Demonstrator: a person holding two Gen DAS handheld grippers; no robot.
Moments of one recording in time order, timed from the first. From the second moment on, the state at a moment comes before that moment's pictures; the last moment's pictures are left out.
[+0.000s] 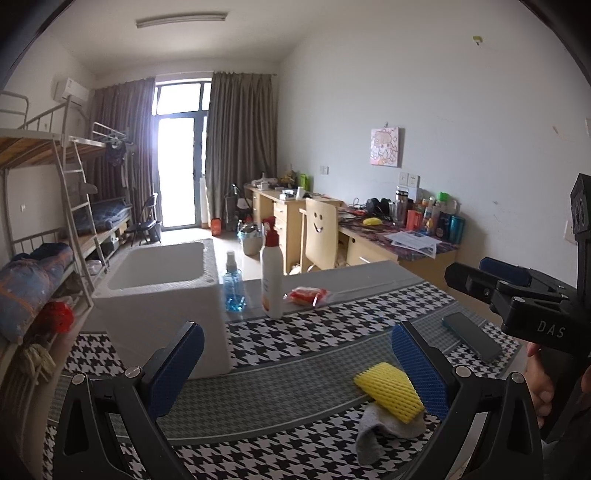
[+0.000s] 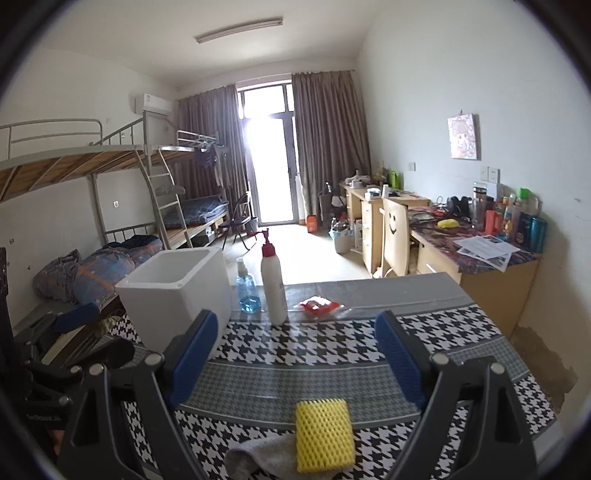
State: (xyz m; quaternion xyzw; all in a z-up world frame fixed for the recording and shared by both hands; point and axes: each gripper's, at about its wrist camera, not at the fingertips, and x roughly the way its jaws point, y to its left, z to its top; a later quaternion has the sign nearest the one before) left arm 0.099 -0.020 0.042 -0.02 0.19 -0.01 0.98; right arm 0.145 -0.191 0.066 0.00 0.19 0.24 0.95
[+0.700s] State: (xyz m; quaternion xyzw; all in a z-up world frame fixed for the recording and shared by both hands) left arm 0.113 -0.051 0.001 -0.01 0.25 -0.06 0.97; right arm 0.137 -0.226 0.028 0.00 0.22 0.19 0.96
